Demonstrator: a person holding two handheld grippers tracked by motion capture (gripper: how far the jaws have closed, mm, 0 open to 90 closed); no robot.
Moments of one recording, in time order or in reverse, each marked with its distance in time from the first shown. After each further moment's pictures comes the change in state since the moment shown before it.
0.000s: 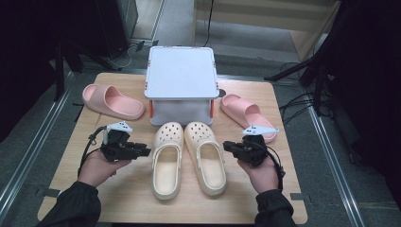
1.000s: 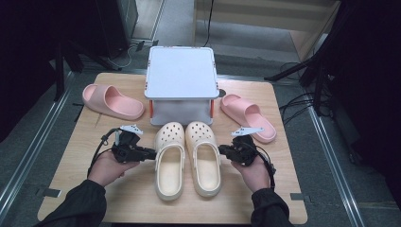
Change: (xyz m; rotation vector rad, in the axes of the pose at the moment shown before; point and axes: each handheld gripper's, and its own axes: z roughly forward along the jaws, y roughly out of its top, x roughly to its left) left arm -0.004 0.001 0.029 0.089 -0.060 -0.018; right arm -0.008 -0.012 0.043 0.115 -0.011 -0.020
